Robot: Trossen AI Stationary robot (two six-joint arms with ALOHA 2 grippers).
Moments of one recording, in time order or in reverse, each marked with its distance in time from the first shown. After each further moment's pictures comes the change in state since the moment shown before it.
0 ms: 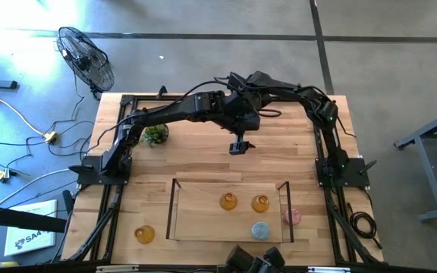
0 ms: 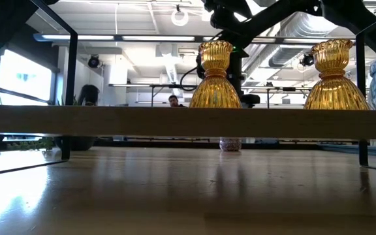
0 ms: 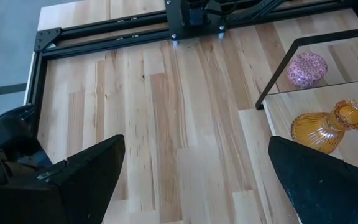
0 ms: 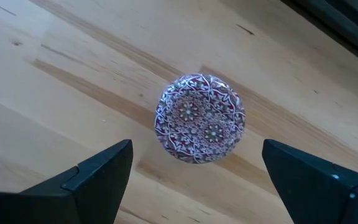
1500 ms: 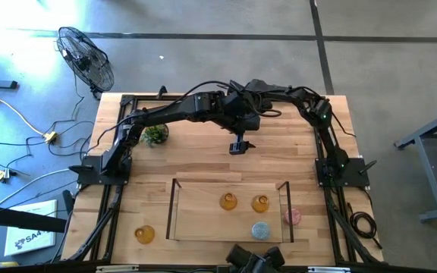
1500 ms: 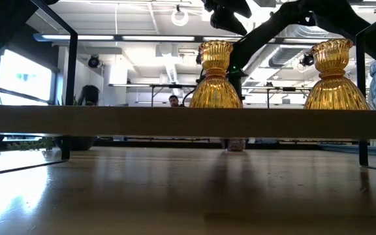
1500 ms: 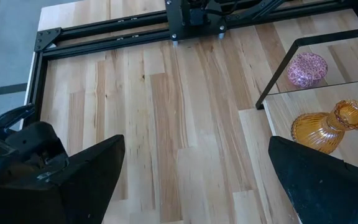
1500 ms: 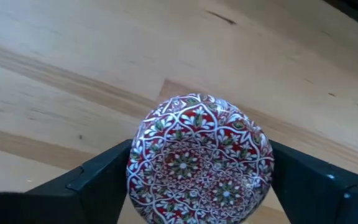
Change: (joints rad) left arm 0.000 0.000 0.000 0.000 0.000 0.000; right arm -0.016 0.083 -0.100 0.123 0.084 0.097
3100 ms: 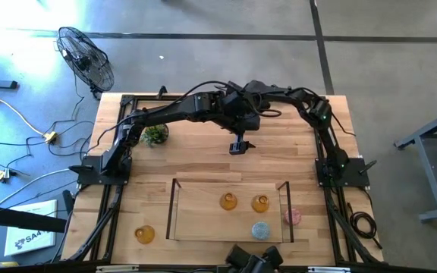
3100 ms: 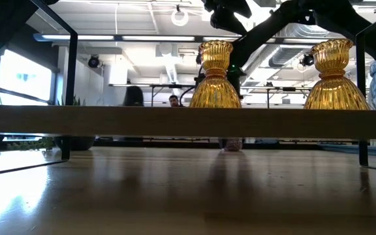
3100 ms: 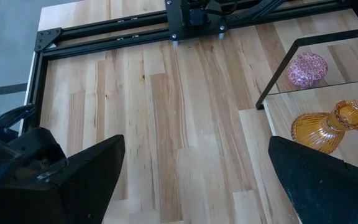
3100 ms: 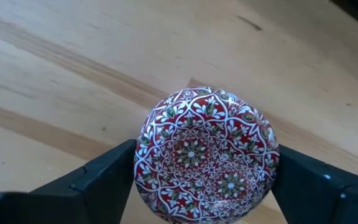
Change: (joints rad) left arm 0.000 0.000 0.000 0.000 0.000 0.000; right arm 0.014 -0.005 0.001 0.015 -0.001 -0.057
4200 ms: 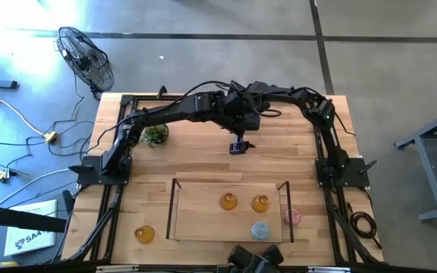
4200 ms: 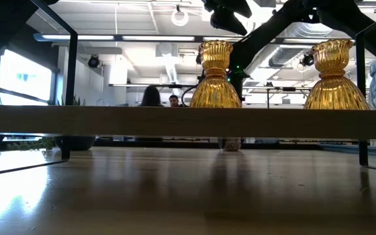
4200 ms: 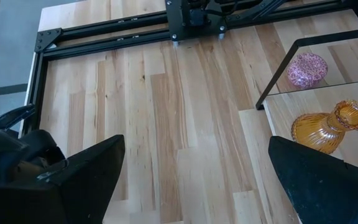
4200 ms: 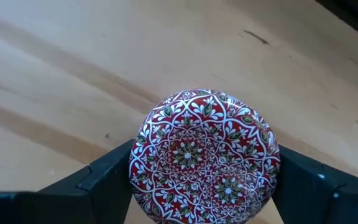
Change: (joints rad) left arm 0.000 0.000 0.000 0.002 0.000 0.000; right arm -0.014 -0.008 -0.079 0.106 -0.018 -0.049
